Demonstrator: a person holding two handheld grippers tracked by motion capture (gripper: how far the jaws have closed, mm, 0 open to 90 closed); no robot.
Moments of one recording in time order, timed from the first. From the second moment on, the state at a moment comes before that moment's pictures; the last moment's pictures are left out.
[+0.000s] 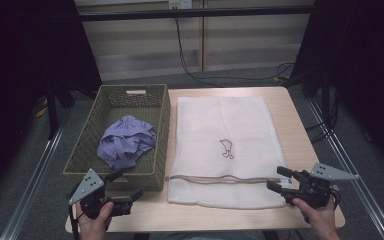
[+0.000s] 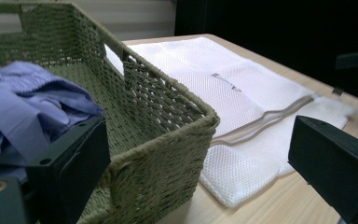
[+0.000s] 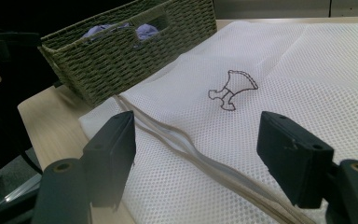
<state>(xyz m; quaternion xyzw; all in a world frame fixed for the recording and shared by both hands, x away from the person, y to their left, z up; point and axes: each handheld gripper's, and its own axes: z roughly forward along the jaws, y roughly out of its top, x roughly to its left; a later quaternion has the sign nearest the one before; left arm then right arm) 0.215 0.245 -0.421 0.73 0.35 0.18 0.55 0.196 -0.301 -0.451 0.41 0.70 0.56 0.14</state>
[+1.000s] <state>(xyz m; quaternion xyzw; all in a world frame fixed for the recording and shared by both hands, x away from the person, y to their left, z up) 0.218 0.242 -0.423 0.75 0.34 0.17 0.55 0.199 -0.293 -0.452 0.40 0.71 0.56 0.11</state>
